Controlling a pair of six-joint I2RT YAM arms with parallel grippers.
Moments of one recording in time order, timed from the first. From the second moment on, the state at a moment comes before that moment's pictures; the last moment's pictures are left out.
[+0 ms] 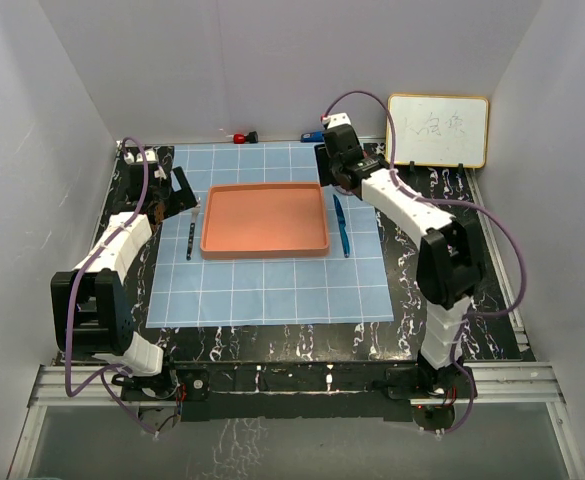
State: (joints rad) left arm 0.00 1.51 1.08 -0.27 -0.07 -0.33; right arm 0.48 1.86 1.62 -0.44 0.31 0.13
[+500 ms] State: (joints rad) left arm 0.00 1.52 1.08 -0.27 -0.05 -0.33; right arm 0.28 2.13 1.94 -0.44 0.15 -0.03
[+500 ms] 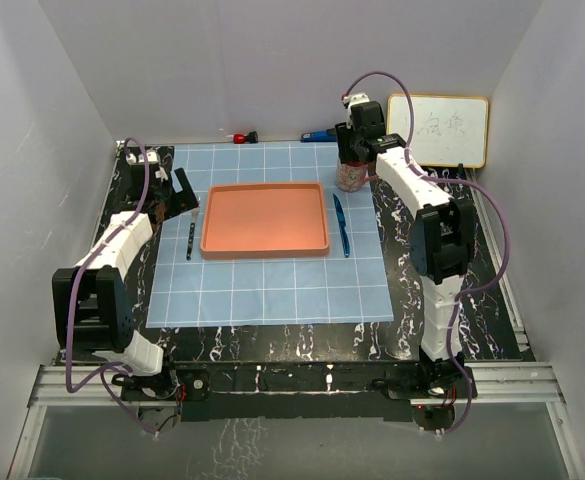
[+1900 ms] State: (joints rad) left arm 0.00 1.58 1.08 -0.26 -0.04 -0.33; right arm 0.27 2.20 1.89 -0.28 -0.01 -0.03
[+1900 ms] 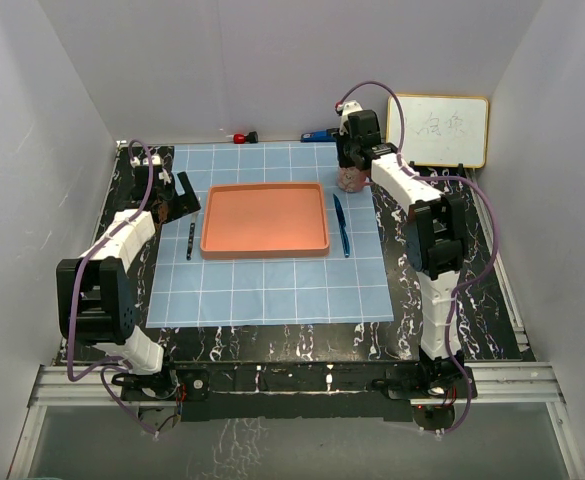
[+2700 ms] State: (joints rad) left arm 0.00 1.58 1.08 -0.26 -0.05 -0.33; right arm 0.27 2.27 1.99 -0.25 -0.03 -0.05
